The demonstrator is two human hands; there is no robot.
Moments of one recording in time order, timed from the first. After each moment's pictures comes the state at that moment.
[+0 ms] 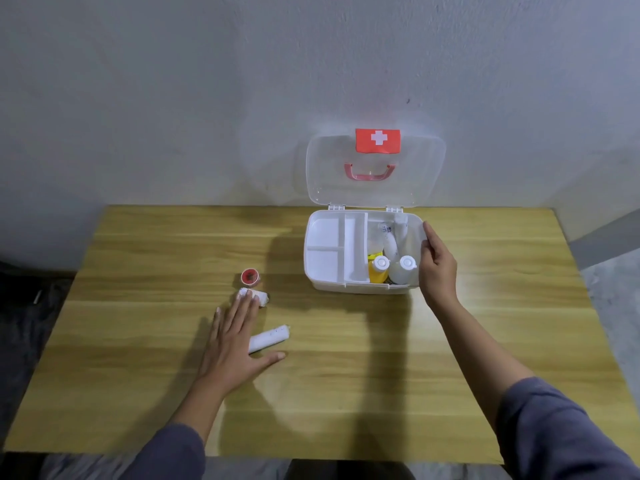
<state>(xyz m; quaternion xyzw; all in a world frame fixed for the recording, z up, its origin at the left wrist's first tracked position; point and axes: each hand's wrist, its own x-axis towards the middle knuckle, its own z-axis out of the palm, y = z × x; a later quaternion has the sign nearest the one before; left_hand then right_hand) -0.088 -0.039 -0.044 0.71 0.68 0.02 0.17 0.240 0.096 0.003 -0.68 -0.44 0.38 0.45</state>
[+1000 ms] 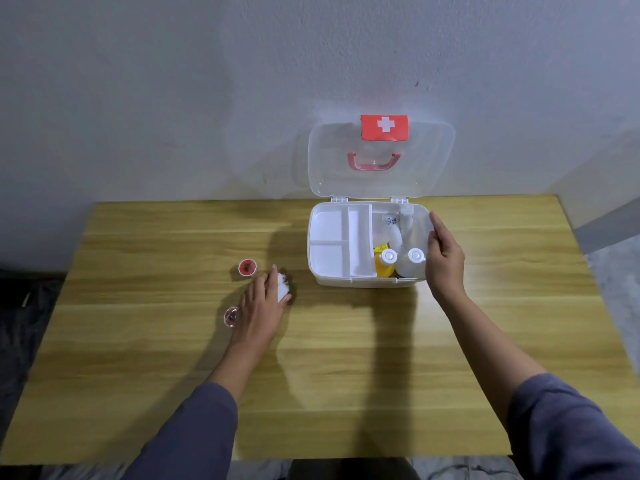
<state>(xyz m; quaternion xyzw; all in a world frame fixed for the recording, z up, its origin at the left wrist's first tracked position) -0.051 0.022 -0.050 0.72 0.69 0.07 0.04 0.236 0.096 -0.001 -0.68 -0.42 0.37 0.46</state>
